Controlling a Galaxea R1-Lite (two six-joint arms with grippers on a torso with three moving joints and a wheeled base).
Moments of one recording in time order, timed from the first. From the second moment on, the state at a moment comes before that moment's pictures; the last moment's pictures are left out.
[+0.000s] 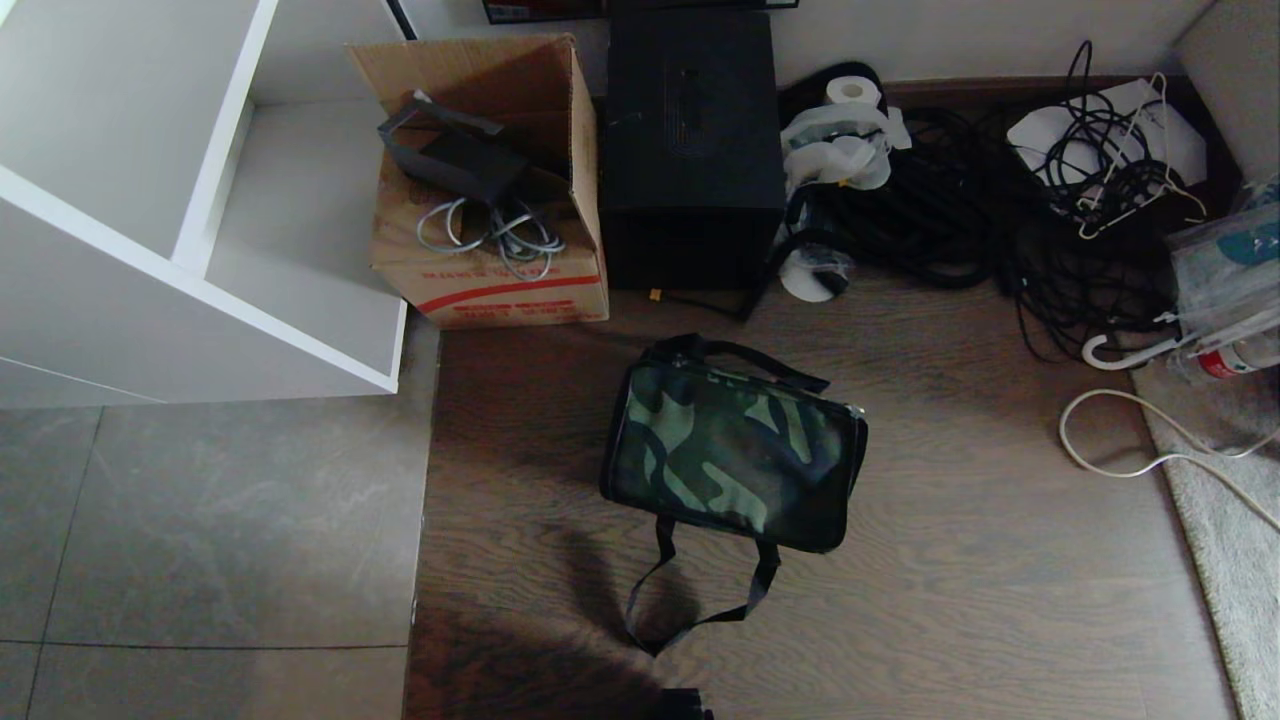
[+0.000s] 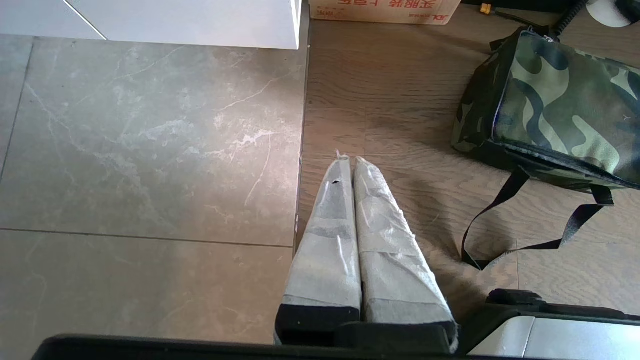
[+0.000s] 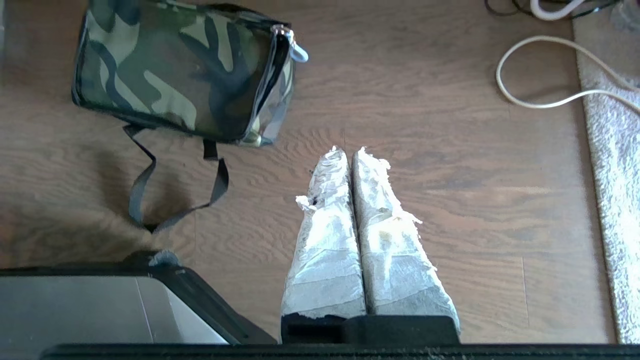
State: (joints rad) left arm 0.00 0.00 0.00 -0.02 0.02 -0.04; right arm 0.01 0.01 0.00 -0.01 0.01 0.01
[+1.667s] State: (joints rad) left arm 0.00 0.00 0.00 -0.02 0.02 -0.04; right arm 0.01 0.00 0.00 -0.01 0.01 0.01
